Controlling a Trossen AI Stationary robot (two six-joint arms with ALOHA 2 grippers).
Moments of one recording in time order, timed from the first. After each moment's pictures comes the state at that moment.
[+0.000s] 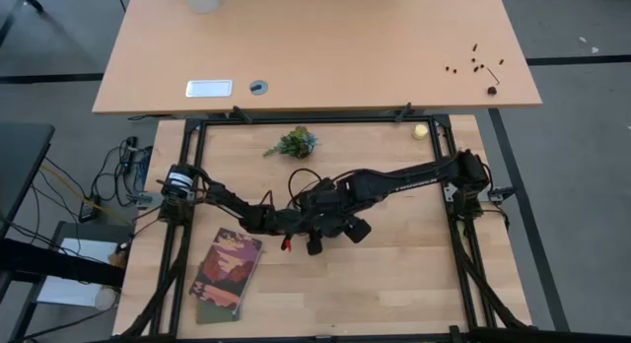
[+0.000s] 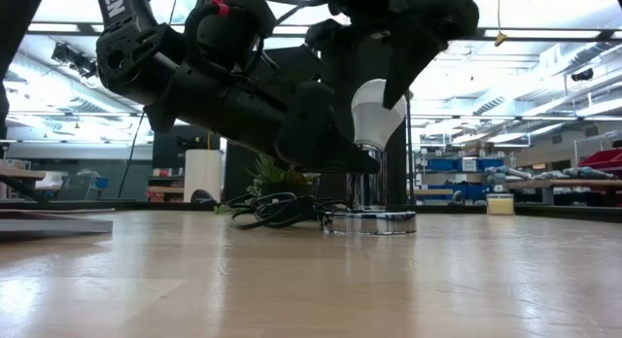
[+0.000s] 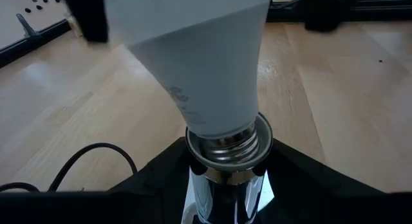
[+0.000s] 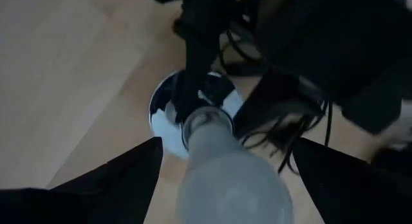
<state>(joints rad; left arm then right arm) -0.19 1.99 0.82 0.84 -0.35 -0.08 0.14 1.93 1.73 -1.13 0.09 -0.55</state>
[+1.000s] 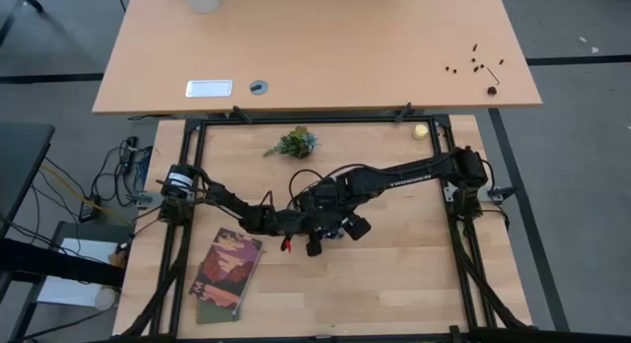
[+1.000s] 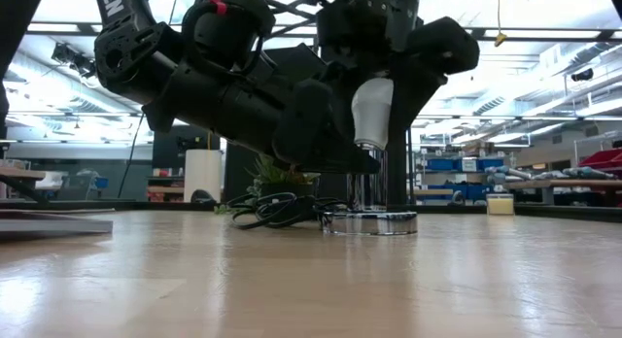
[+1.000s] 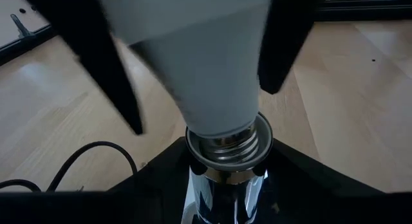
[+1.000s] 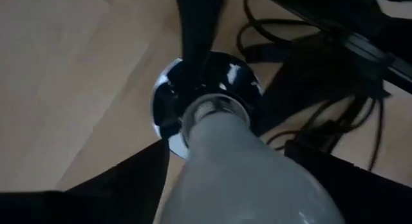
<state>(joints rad) -0.19 1.99 0.82 0.83 -0.35 -0.08 0.07 1.93 1.59 -1.02 -0.03 -0.54</state>
